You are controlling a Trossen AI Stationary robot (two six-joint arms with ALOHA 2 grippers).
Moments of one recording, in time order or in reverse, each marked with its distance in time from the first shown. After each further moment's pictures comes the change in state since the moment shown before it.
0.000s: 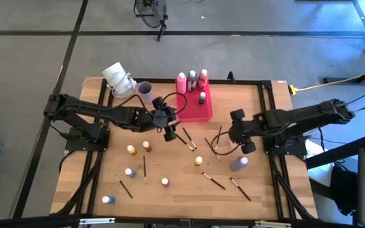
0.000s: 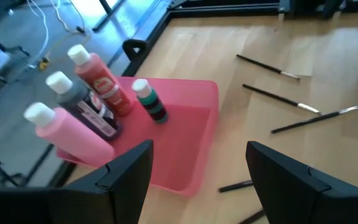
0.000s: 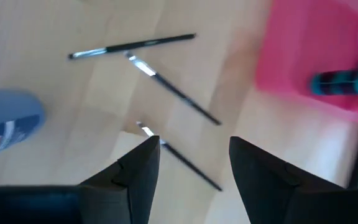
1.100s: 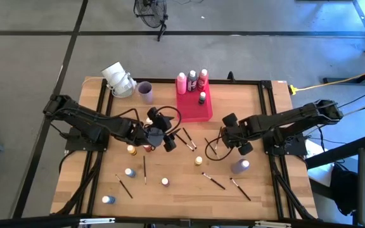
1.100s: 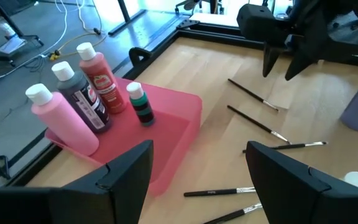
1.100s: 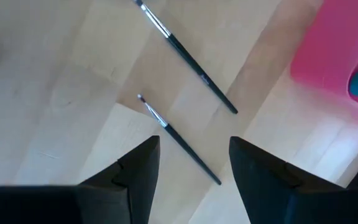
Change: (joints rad) left arm -0.178 0.000 0.000 0.002 -0.217 -0.268; right arm -0.012 0.198 -0.001 -0.008 0.035 -0.130
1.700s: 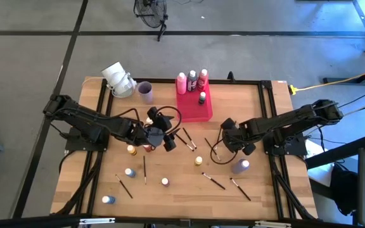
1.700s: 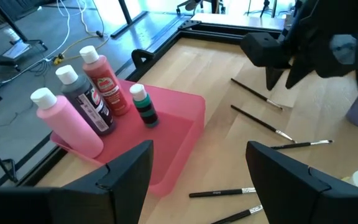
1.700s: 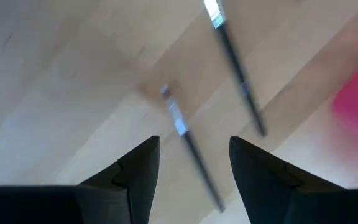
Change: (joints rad) left arm 0.006 0.000 0.000 0.000 -0.007 0.027; right arm -0.009 0.000 -0.157 0.171 -0.034 -0.255
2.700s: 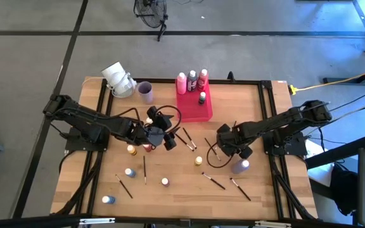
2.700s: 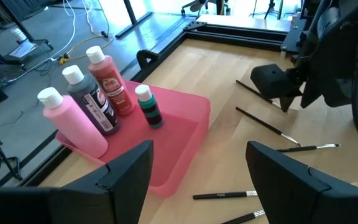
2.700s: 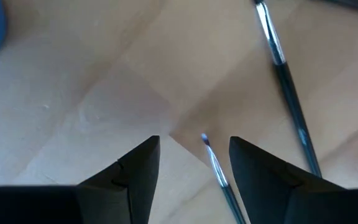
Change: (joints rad) left arm 0.002 0.000 0.000 0.000 -0.016 -0.007; right arm 0.002 0.159 -0.001 0.081 -0.130 0.011
